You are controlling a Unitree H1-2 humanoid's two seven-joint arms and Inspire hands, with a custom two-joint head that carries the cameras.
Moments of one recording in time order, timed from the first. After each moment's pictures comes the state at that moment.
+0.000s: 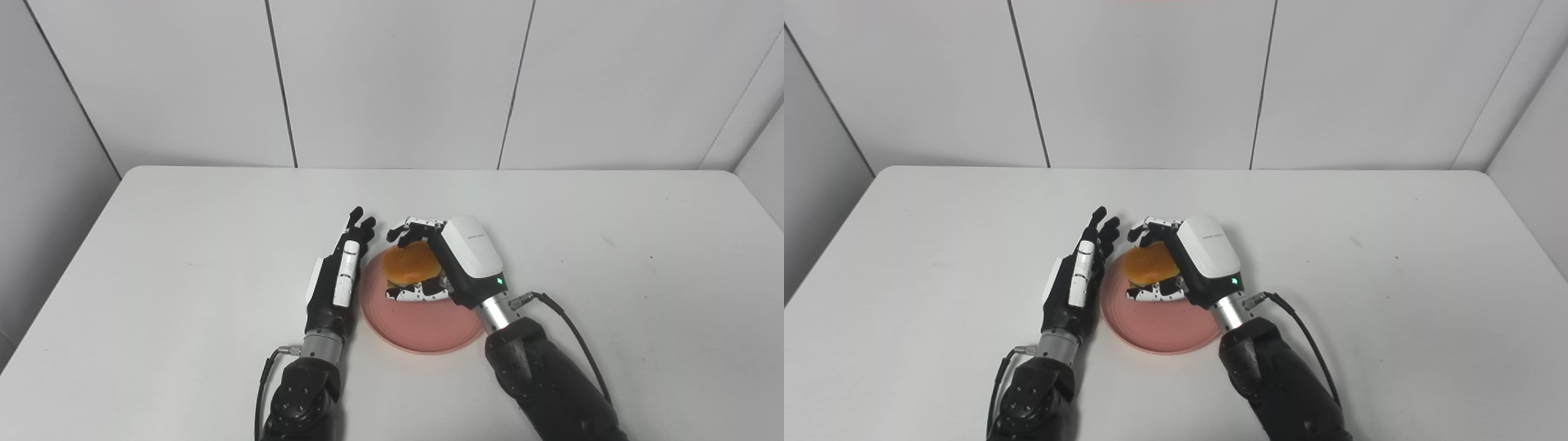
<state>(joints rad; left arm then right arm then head) -0.32 -0.13 -0.04 0.26 -0.04 -0.13 -0.02 -0.56 -0.13 0.38 0.43 -0.75 -0.32 -0.36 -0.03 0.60</state>
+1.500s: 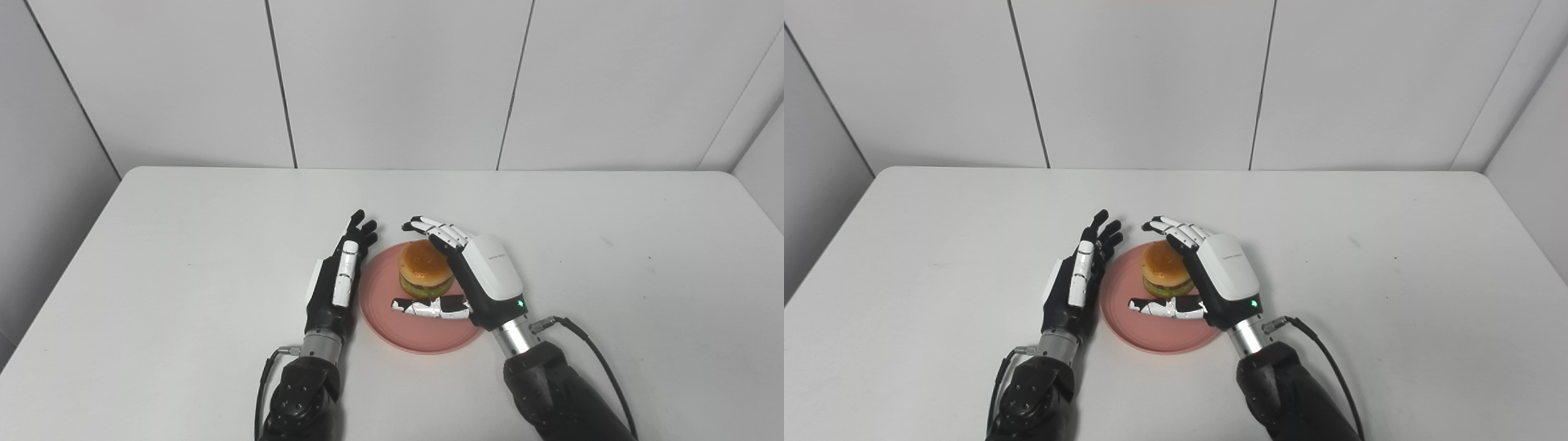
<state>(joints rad) -0.32 -0.13 -0.04 0.27 -0.06 -0.10 -0.02 -0.46 -0.17 0.37 0.35 -0.75 -0.34 -0.35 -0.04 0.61</state>
